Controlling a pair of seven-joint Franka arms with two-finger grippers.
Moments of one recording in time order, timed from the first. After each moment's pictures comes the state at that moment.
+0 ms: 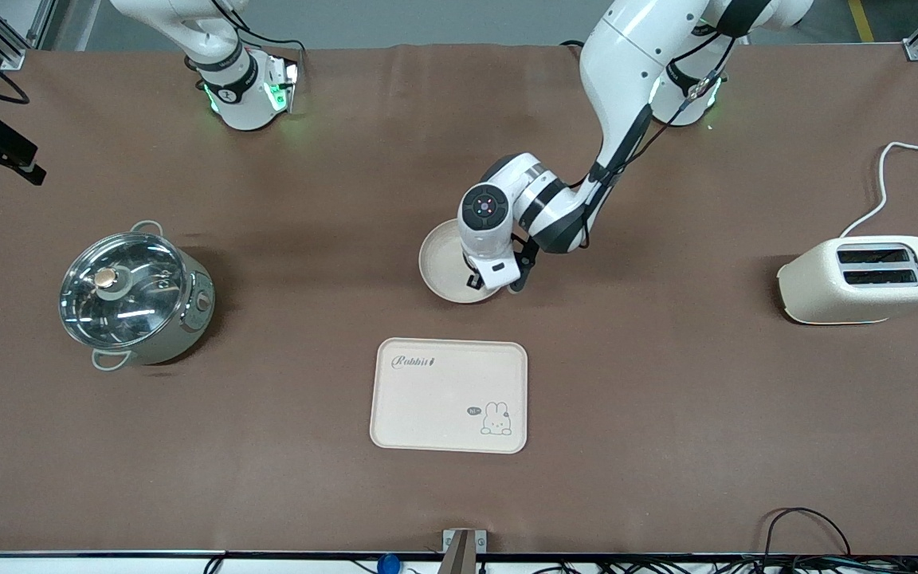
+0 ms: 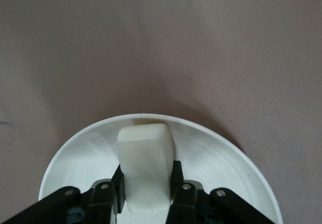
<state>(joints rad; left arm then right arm) -0.68 0.71 -0.15 -1.66 0.02 2.27 -1.98 0.03 -0.15 -0.09 -1.65 -0.02 1.55 0.03</state>
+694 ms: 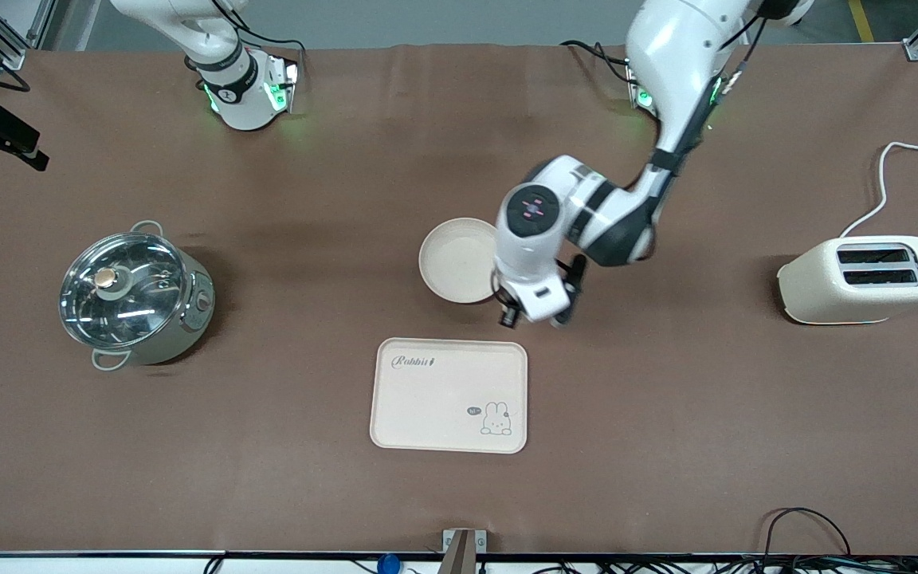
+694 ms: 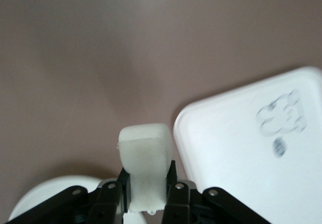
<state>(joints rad) -0.54 0.61 -0.09 -1.53 0.12 2.18 -1.85 0.03 -0.16 -0.09 -1.64 -0.02 1.48 0.02</state>
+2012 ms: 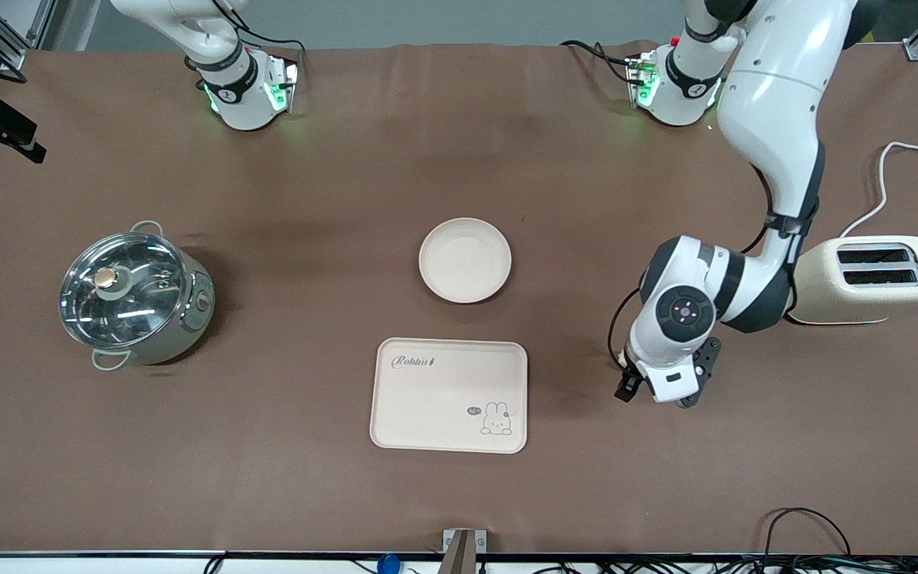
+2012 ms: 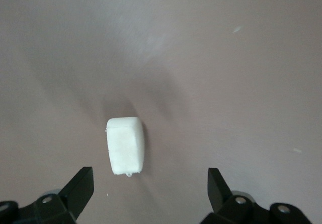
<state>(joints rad) -0.27 0.66 -0.09 -1.51 0.20 2.17 -1.45 0.04 -0.17 -0.09 -1.65 -0.03 1.45 0.02</state>
